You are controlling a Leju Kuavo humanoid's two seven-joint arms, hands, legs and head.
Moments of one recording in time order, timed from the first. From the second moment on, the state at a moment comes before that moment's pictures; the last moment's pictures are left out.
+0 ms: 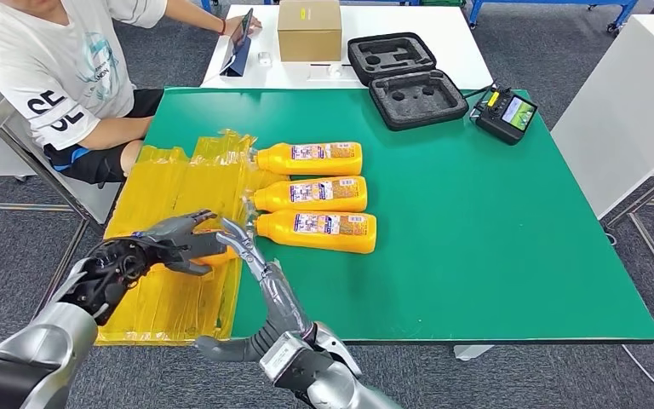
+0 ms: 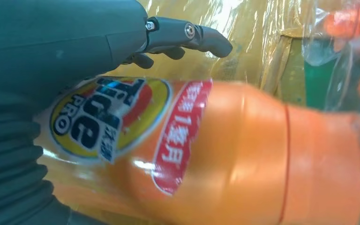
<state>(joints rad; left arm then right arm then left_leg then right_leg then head) -0.71 0.11 -0.20 -0.54 -0.87 -0.27 -0.36 -0.26 0.22 0.69 -1.26 0.11 -0.36 -0.70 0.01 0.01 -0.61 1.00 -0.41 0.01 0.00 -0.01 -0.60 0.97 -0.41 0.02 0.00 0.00</state>
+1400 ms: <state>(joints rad) -0.36 0.05 0.16 -0.89 -0.33 0.69 -0.67 -0.24 0.16 0.43 -1.15 1.18 -0.67 -0.12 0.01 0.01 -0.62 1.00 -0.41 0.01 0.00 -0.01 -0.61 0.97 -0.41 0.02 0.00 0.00</state>
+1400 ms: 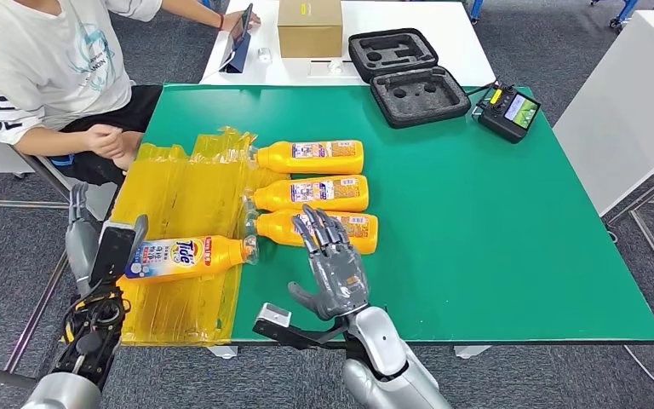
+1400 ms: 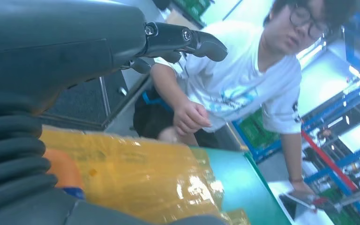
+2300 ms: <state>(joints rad) -0.22 -0.01 0.24 -1.15 -0.26 0.70 -0.70 -0.46 0.13 0.23 -0.82 1.06 -0.54 -0.10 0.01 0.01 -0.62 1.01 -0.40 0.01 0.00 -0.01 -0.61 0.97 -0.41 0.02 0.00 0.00</state>
